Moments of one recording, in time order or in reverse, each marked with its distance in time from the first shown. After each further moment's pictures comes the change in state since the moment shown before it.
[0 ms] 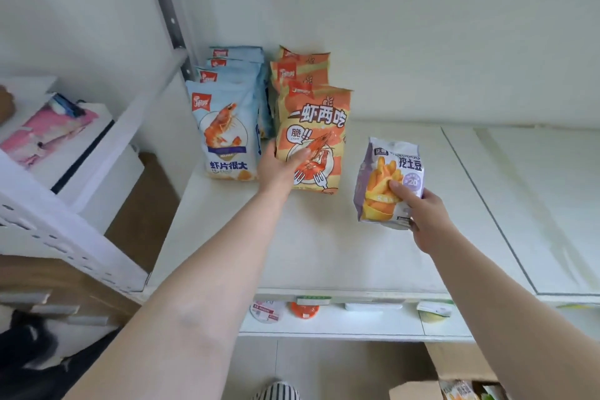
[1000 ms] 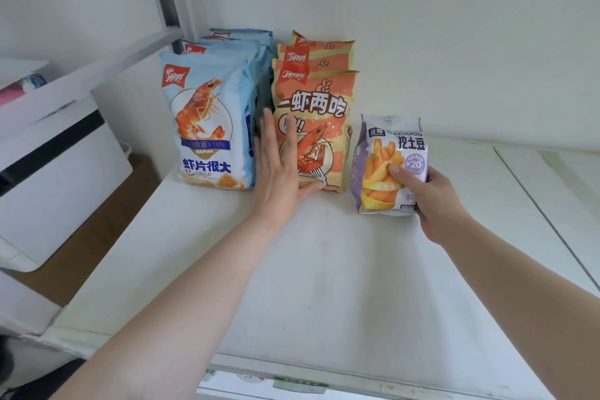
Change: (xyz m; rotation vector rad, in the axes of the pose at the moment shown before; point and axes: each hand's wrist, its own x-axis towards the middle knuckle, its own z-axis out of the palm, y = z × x) left_hand 0.072 -0.094 0.018 1.117 0.259 0.817; right_hand 0.134 0.022 0.032 -0.075 -0.195 -0.202
